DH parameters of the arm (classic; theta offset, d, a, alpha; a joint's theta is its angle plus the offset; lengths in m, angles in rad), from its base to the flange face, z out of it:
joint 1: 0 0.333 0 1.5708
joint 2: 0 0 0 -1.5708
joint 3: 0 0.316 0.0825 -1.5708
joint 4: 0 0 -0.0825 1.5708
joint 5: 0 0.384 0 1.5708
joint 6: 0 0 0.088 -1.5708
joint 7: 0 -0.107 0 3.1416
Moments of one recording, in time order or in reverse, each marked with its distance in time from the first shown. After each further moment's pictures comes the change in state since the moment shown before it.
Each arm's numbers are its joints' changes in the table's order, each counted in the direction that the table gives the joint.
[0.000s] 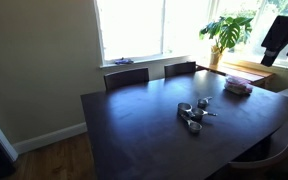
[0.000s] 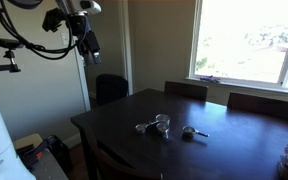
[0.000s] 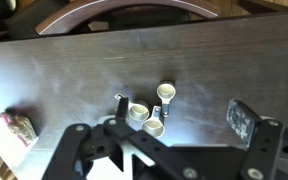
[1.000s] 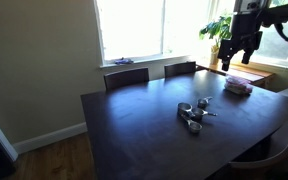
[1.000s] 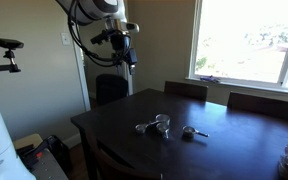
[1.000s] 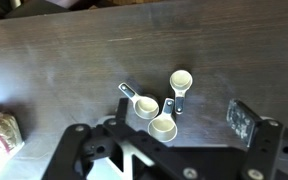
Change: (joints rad) arm -0.079 -0.571 -0.110 -0.311 -0.163 0.125 0.043
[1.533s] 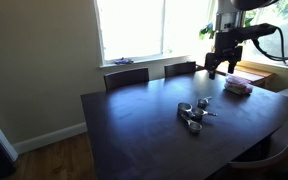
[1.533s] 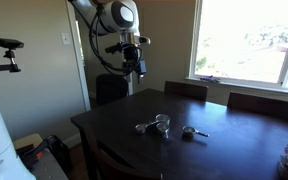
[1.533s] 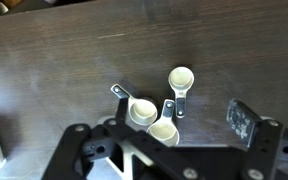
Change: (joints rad) arm 0.009 -0.234 -0.047 -0.144 0.000 0.021 -0.001
